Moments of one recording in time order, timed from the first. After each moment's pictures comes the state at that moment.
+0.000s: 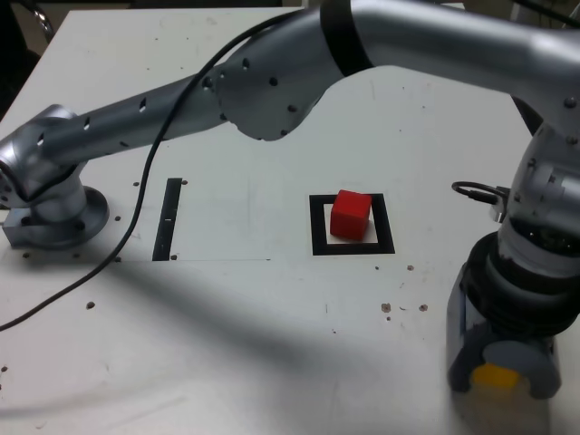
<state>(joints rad) -0.48 2.62 -2.61 1.60 0.05 -0.25</state>
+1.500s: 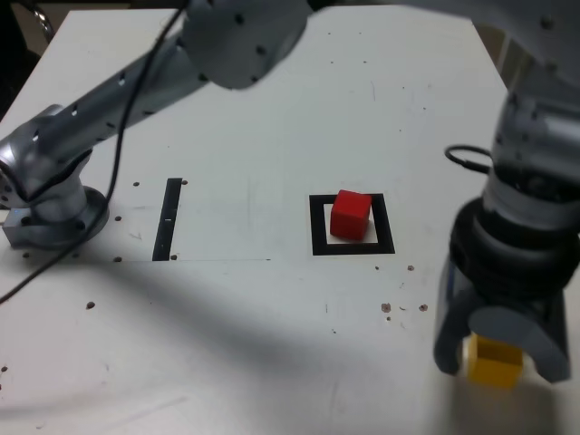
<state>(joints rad) -0.48 2.53 -2.53 1.57 0.00 -0.18</state>
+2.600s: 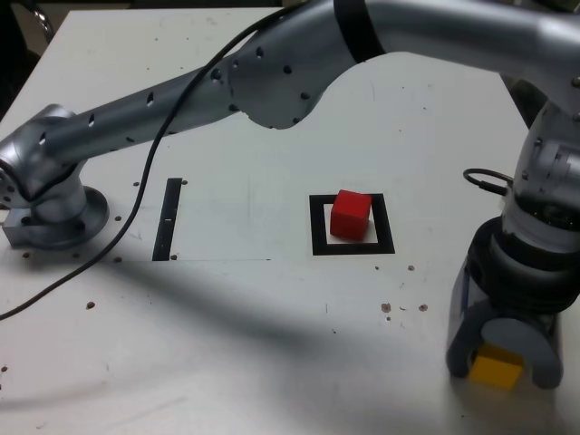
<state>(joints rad) -0.43 2.63 -2.61 1.59 0.00 -0.11</state>
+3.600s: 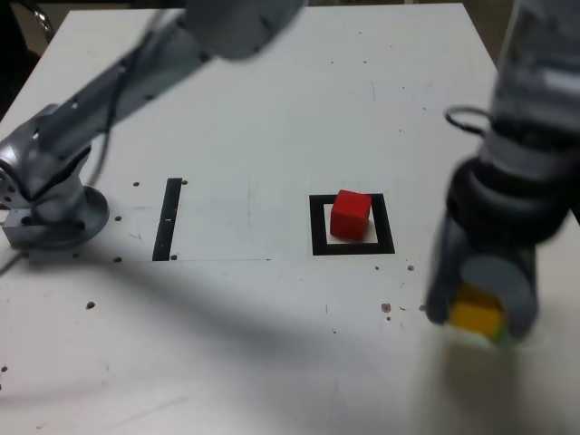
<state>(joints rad) -0.41 2.44 -2.43 1.60 0.02 -0.11</state>
